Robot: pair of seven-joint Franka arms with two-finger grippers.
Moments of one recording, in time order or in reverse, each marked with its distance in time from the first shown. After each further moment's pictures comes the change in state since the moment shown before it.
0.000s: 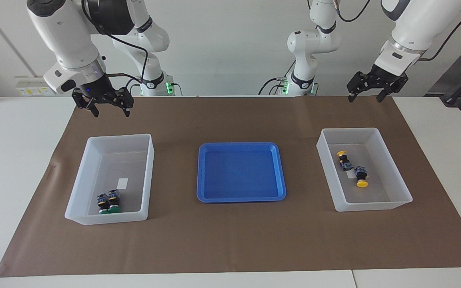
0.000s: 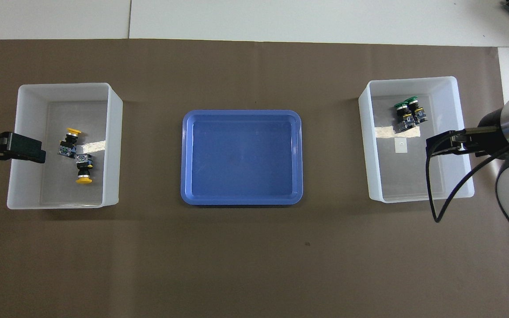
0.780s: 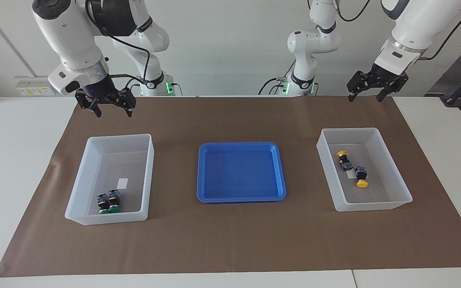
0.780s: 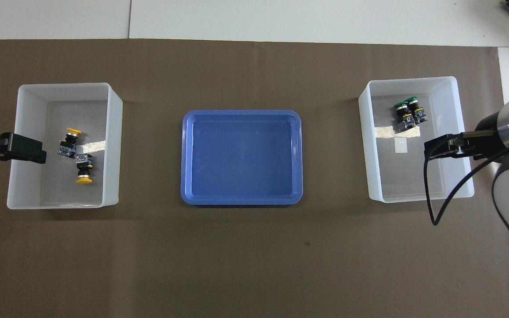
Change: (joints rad) left arm -0.002 -0.006 -0.004 -0.001 0.000 0.000 0.000; right arm 0.002 -0.010 0.000 -0.020 0.000 0.002 0.000
